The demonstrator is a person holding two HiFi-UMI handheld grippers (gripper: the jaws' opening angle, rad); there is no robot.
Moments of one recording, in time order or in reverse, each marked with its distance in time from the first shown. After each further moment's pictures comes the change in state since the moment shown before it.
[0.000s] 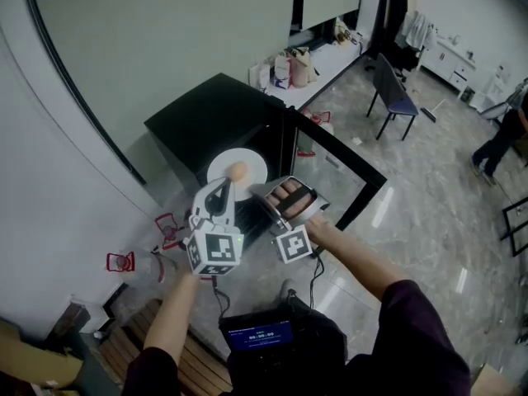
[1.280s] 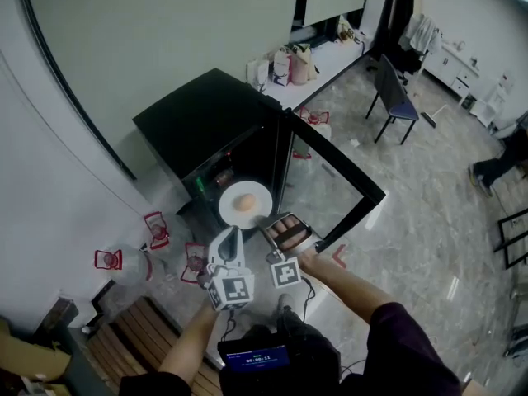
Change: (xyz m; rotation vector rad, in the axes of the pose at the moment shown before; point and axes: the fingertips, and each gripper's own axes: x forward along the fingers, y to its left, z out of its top) left arm -0.005 -0.117 -0.097 -0.181 0.105 0.056; right arm -0.006 0.121 -0.019 0.027 0.088 0.099
